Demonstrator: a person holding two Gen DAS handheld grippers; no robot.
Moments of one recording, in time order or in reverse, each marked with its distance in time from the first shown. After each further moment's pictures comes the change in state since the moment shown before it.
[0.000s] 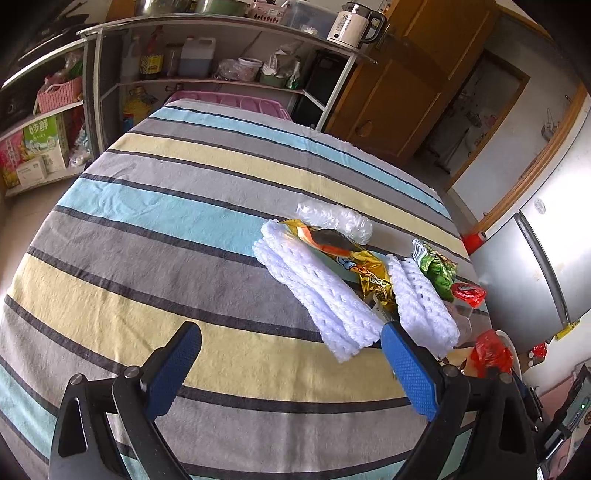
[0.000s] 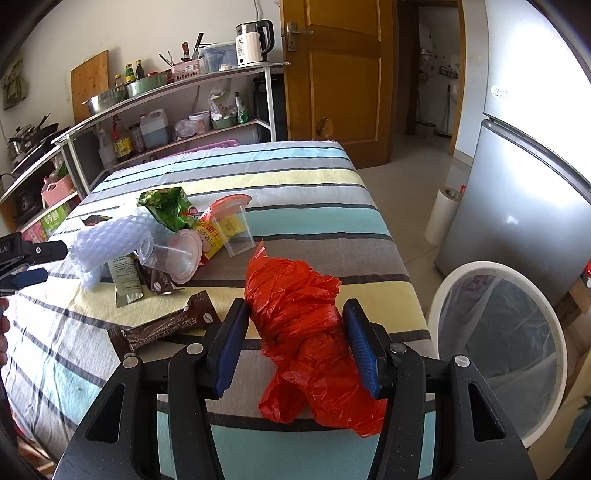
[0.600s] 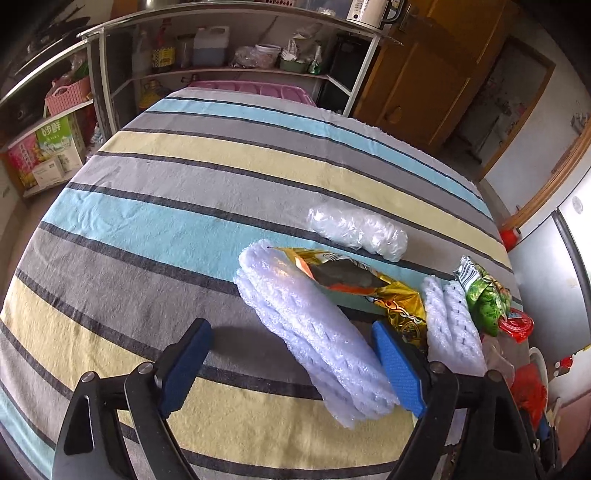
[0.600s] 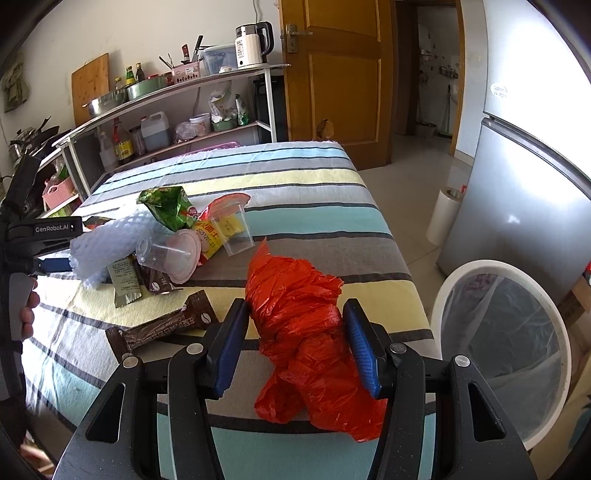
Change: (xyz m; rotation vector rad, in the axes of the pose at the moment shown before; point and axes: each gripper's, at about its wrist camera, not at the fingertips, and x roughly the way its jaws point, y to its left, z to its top) left arm 0.049 -0.017 0.024 -0.015 0.049 0.144; right arm 0.002 -0.001 -0.005 0.009 -0.009 0.005
